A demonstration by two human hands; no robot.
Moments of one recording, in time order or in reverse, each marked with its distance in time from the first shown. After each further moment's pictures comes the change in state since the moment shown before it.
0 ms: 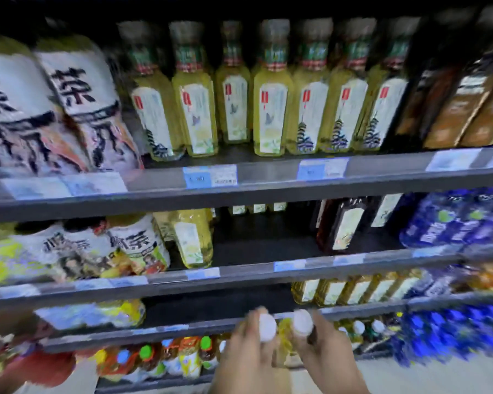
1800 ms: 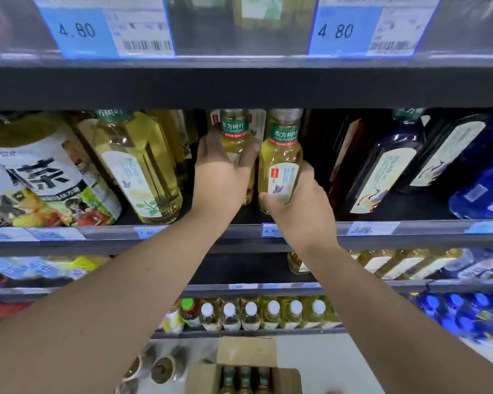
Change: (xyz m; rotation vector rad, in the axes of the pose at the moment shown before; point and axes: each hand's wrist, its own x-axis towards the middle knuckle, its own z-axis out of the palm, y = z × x) left_hand 0.203 0.053 -0.049 -0.307 0.740 0.189; right_hand 0.193 -0.006 0.022 -0.087 0.178 -0.078
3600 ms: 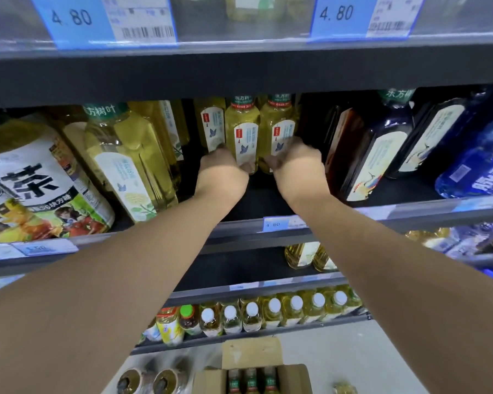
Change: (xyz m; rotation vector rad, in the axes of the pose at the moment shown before) left_hand 0.019 -0.009 0.013 0.298 -0.415 -0.181; right_hand 0.062 -0.022 0.006 -0.180 -0.003 0.118
